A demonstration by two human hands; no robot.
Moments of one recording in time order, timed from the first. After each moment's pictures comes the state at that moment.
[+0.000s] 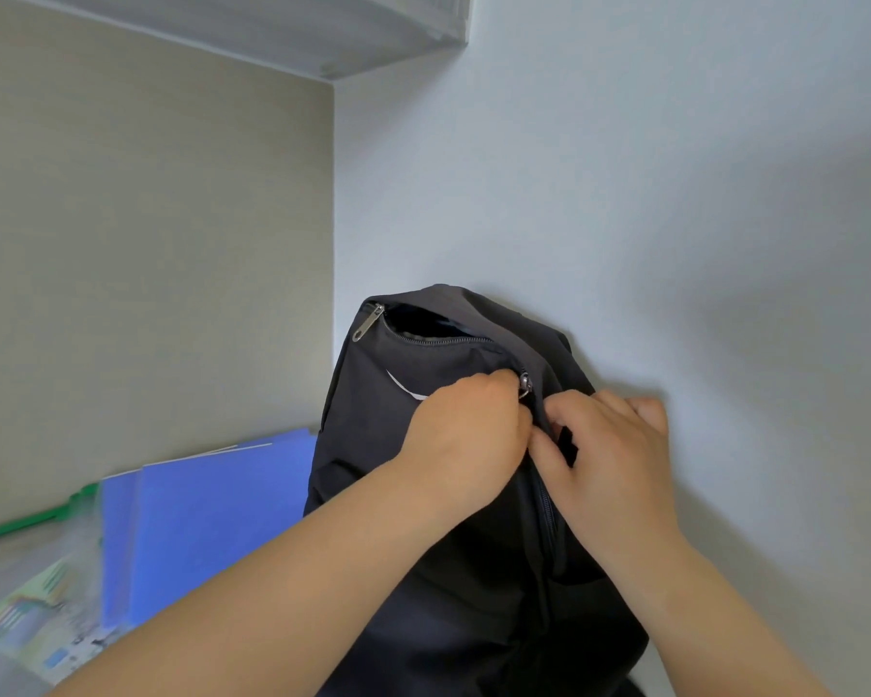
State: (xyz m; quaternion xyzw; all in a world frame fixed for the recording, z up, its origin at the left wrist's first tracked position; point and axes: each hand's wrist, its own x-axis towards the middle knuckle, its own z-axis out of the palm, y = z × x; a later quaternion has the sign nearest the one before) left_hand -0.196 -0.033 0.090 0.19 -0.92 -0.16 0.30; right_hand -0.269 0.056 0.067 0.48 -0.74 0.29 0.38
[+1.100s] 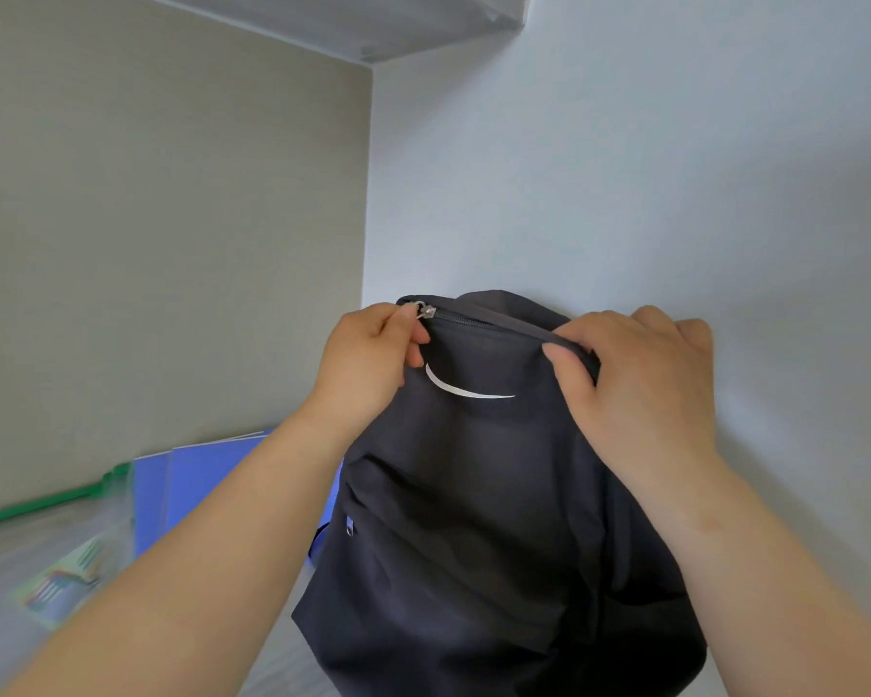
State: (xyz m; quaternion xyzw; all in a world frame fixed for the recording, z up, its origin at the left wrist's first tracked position) left_hand -0.155 -0.122 0.096 0.26 -0.71 -0.45 0.47; right_hand -0.261 0.021 0.113 0.48 -0.76 0.22 0.38
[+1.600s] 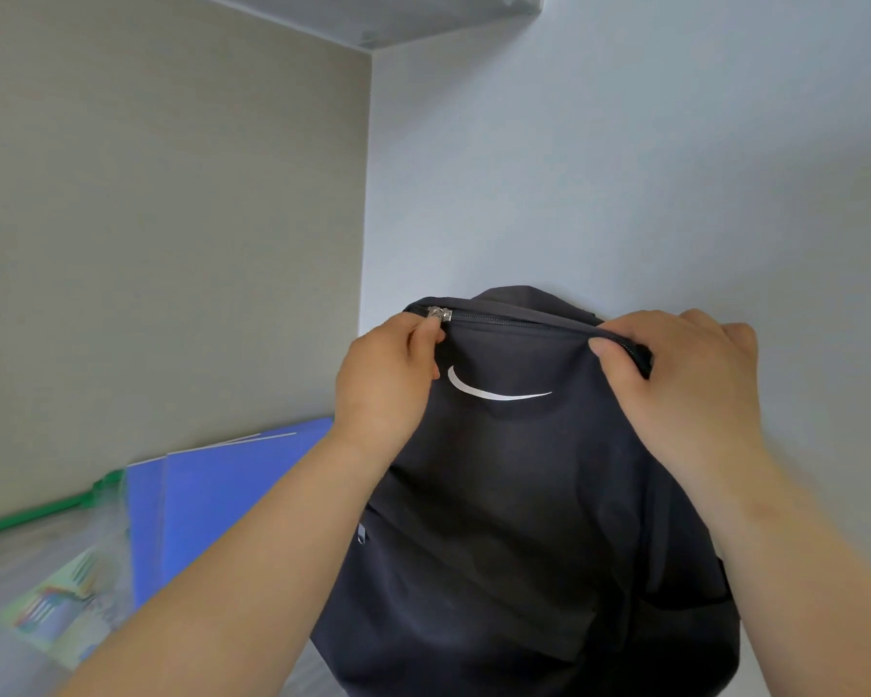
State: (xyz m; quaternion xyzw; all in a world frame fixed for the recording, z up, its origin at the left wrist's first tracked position) left_hand -0.163 -0.133 0.081 0.30 -0.75 -0.34 0.48; right_hand -0.275 0.014 0.115 0.44 -0.79 0.24 0.35
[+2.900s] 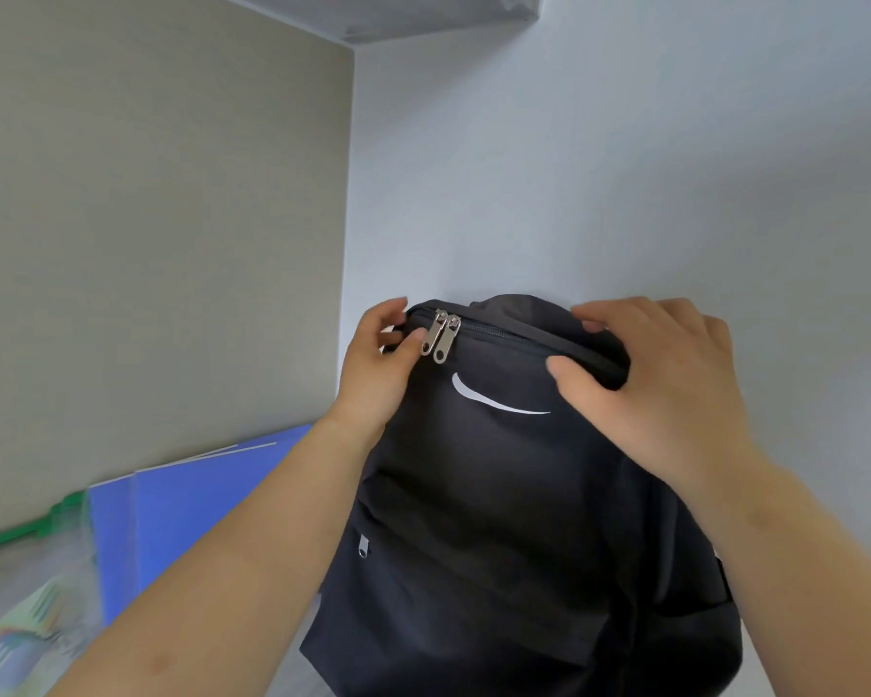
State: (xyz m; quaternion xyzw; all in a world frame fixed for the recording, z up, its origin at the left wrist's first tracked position) left_hand -0.187 -0.191 0.058 0.17 -0.63 -0.58 0.48; right_hand -0.246 -0.001 0.123 0.45 -0.80 0.22 0.34
